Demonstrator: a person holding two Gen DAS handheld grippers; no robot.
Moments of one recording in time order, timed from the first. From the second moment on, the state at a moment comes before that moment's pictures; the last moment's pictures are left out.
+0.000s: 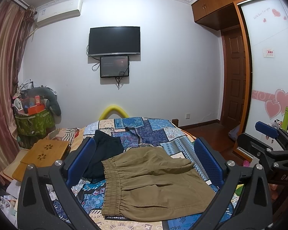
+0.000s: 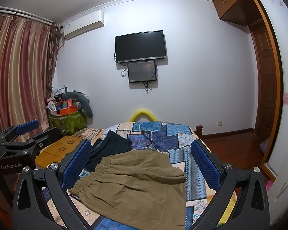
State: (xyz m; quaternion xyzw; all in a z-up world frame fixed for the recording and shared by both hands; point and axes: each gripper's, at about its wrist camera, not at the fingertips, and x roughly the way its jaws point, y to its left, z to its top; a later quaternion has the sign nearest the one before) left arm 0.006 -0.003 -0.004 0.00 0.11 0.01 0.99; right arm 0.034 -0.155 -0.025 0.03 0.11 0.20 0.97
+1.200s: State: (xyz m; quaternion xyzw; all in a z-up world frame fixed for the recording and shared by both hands) left arm 0.080 0.026 -0.047 -0.01 0.21 0.03 0.98; right arm 0.096 -0.152 -0.081 0.02 0.20 0.18 0.96
